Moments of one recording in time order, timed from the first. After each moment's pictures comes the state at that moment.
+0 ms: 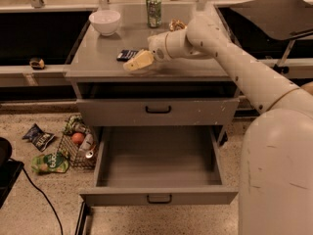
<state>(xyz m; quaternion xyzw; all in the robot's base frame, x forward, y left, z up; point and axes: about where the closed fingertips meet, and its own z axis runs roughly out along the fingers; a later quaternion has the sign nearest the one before) 0.794 0.062 0.836 -0.46 0.70 0.27 0.48</state>
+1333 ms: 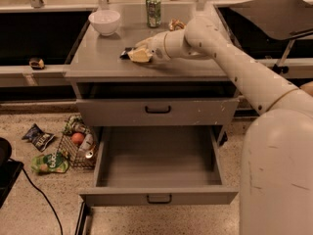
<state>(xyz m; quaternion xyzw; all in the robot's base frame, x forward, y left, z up) 0.800 0.064 0.839 -0.46 0.69 0.26 0.49</state>
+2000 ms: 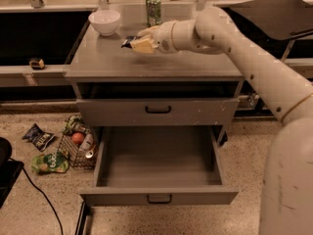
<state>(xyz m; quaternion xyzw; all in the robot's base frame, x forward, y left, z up) 0.779 0.051 0.889 -0.46 0.66 0.25 0.53</state>
